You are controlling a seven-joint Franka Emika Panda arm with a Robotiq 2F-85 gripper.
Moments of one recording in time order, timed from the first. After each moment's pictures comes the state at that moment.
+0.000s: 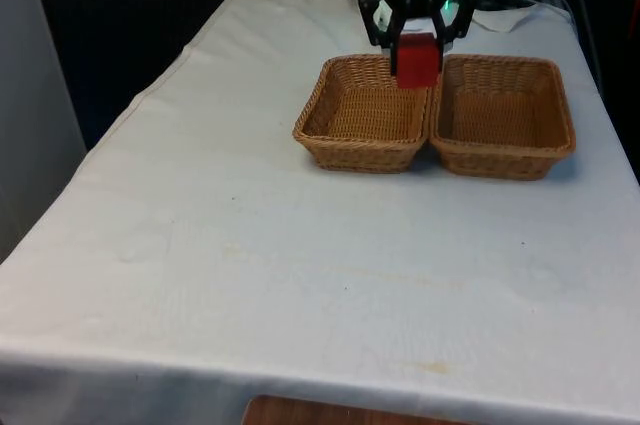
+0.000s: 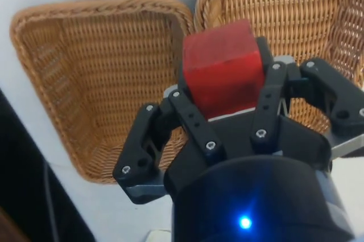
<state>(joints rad) 0.38 0.24 -0.37 -2.04 0.14 2.25 -0.27</state>
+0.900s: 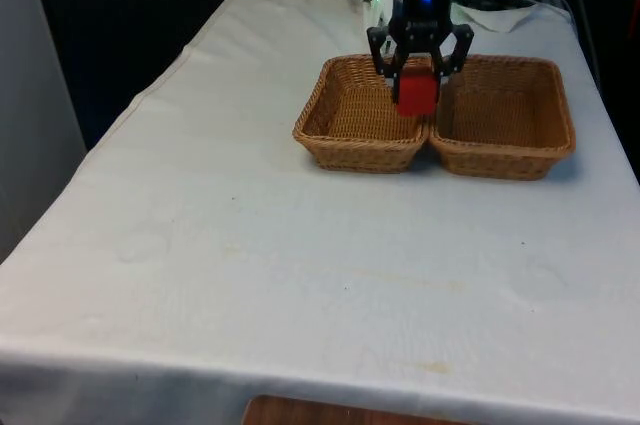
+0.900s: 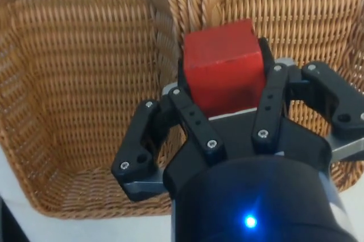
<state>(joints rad) 0.38 0.19 -0.33 -2.36 0.09 2.60 -0.22</state>
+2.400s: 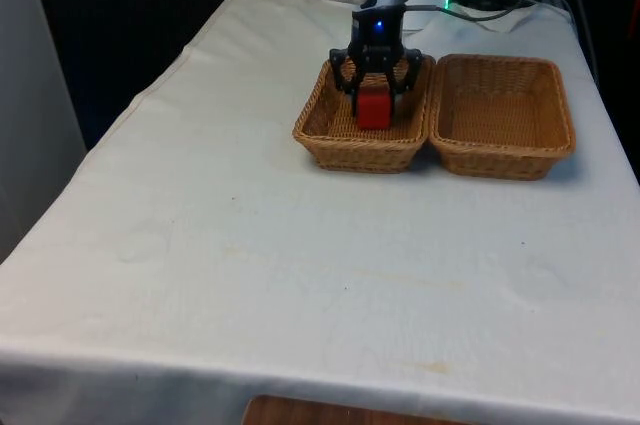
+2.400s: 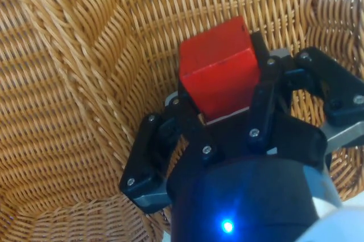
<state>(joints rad) 0.33 0.22 -0.37 -2.60 0.23 2.91 -0.43</state>
